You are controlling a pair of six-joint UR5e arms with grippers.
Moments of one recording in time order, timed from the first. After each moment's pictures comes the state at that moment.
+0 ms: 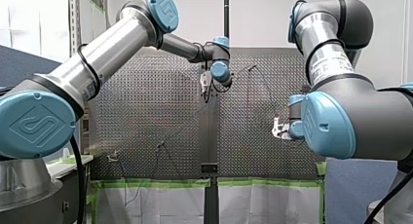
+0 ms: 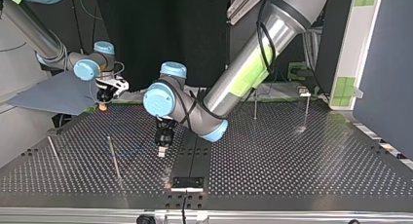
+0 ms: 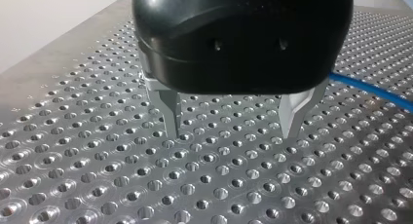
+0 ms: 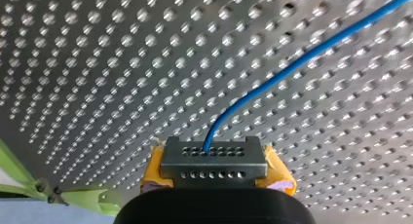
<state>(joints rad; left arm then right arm) -0.64 -2.34 -0.85 -3.13 -1.96 -1.67 1.72 -0.77 1.55 -0.58 1.61 1.63</state>
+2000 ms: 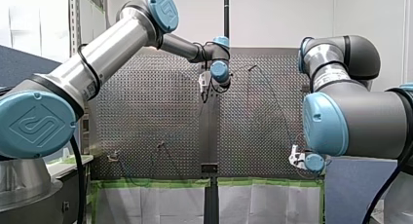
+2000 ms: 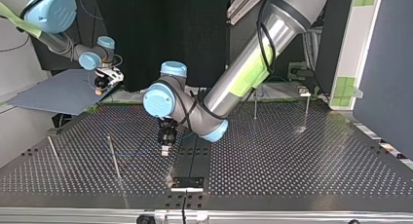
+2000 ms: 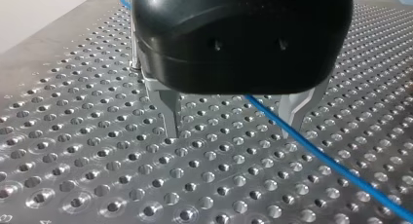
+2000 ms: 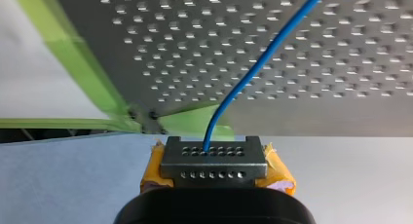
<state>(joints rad) -0.64 -2.34 -0.85 -3.16 -2.00 -1.67 1.60 -0.50 1.50 -0.76 1.63 1.71</state>
